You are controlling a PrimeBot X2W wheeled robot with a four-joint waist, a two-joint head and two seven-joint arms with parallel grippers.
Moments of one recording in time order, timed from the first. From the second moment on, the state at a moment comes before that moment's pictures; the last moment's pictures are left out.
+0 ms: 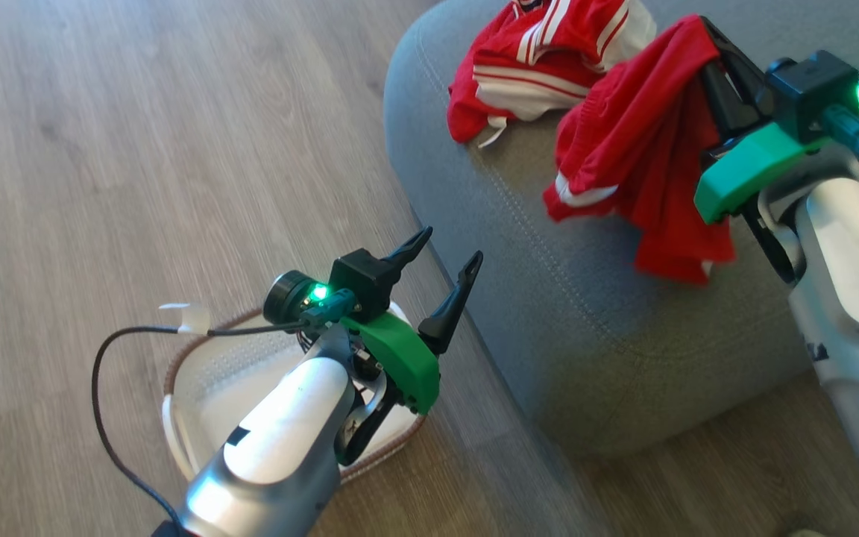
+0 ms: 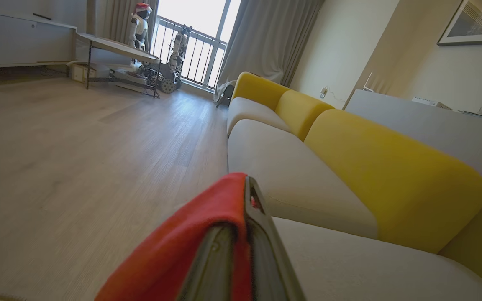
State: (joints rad) left arm -0.55 0.04 -0.71 0.53 -0.46 -0.02 -0.25; right arm -0.76 -0.30 0.29 0.55 0.12 0.13 -0.21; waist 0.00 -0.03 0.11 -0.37
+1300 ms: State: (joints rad) left arm -0.83 0.04 -0.78 0.37 -0.36 -0.03 -0.24; right arm -1.30 -0.52 0.05 1.03 0.01 0.13 -0.12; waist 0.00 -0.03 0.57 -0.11
